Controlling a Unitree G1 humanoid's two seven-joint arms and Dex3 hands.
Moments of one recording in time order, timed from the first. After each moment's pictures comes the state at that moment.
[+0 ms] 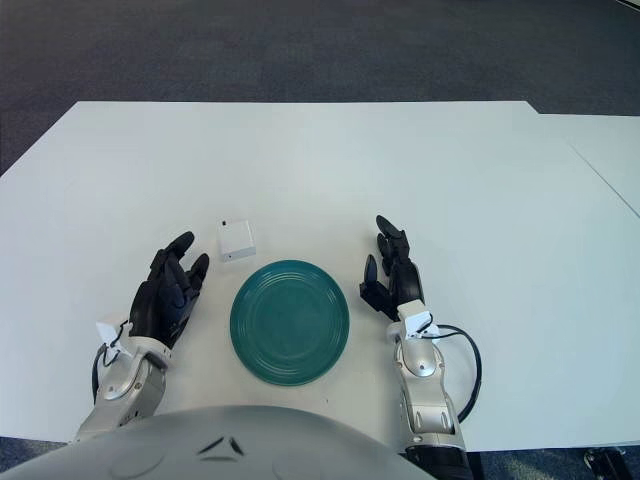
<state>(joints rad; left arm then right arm) 0.53 -0.11 -0.10 -0.47 -0.22 0.26 0.03 0.30 -0.07 -0.01 -0.06 -0.09 -0.19 -0.04</state>
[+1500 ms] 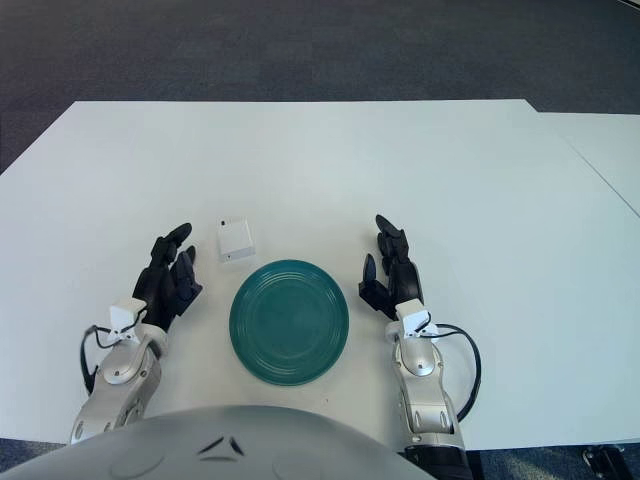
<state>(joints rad) 0.40 0.05 -0.15 -0.46 0.21 0.23 0.12 0.30 -0.07 0.00 -0.07 -0.11 -0.19 -0.07</state>
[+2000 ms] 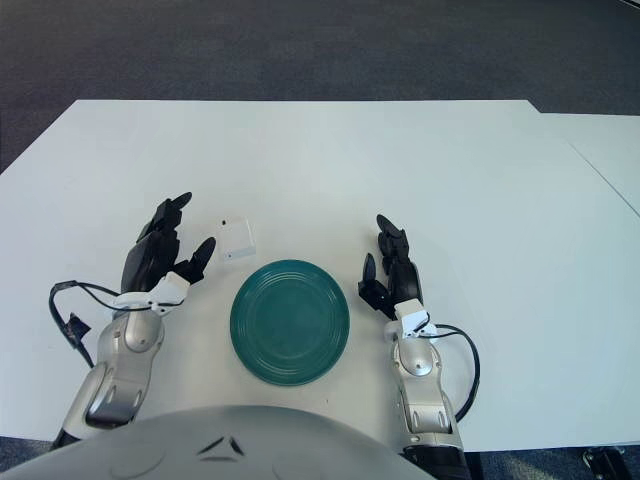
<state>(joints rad) 0.19 0.16 -0.31 -0.42 0.87 0.37 0.13 0.30 -0.06 0.01 -0.07 -0.11 -0.19 -0.09</state>
